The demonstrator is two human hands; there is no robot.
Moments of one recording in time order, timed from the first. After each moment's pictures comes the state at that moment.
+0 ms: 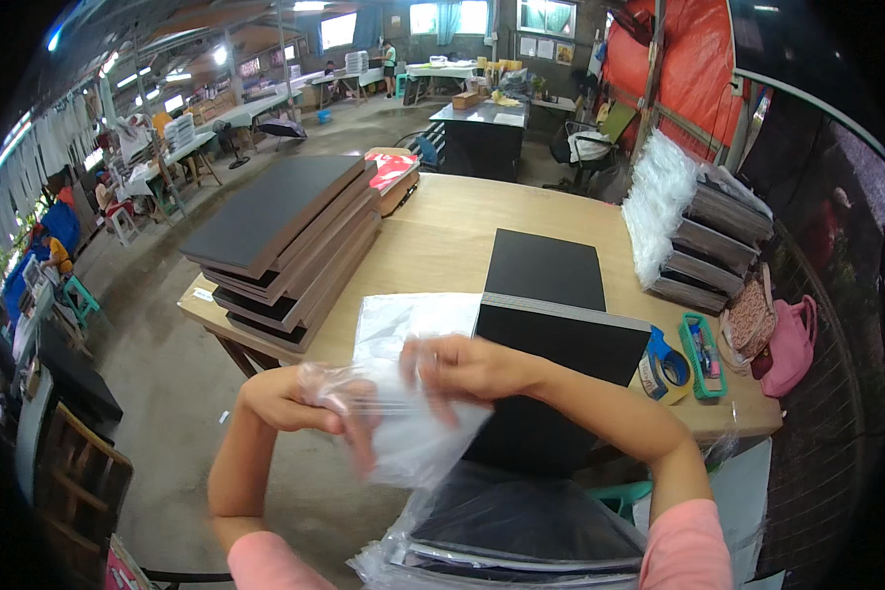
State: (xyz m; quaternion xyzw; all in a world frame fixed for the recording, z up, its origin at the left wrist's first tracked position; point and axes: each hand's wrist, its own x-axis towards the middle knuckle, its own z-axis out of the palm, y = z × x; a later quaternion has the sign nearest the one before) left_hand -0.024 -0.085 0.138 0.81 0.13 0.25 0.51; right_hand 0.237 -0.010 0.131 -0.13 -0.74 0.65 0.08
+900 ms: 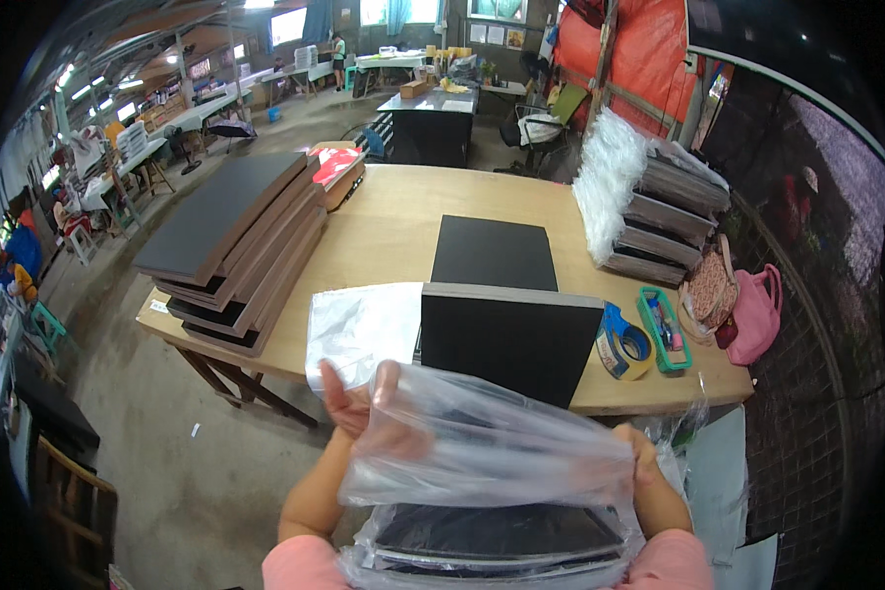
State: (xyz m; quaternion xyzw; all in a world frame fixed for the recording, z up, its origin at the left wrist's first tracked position) left_hand 0.104 -0.079 0.040 0.31 -0.19 0.44 0.82; right_hand 0.466 -0.109 0.010 0.11 -0.56 0.75 0.33
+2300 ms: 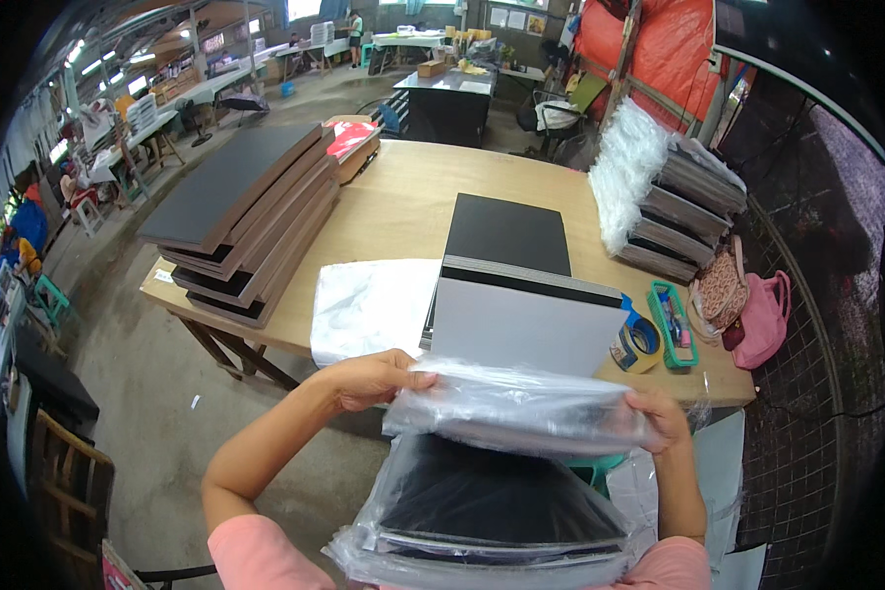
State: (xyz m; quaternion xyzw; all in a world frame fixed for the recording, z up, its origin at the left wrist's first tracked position) left_hand 0.074 -0.047 0.048 0.52 0.35 0.19 0.76; right_hand 0.493 -0.117 0.053 -0.37 -0.33 0.74 0.45
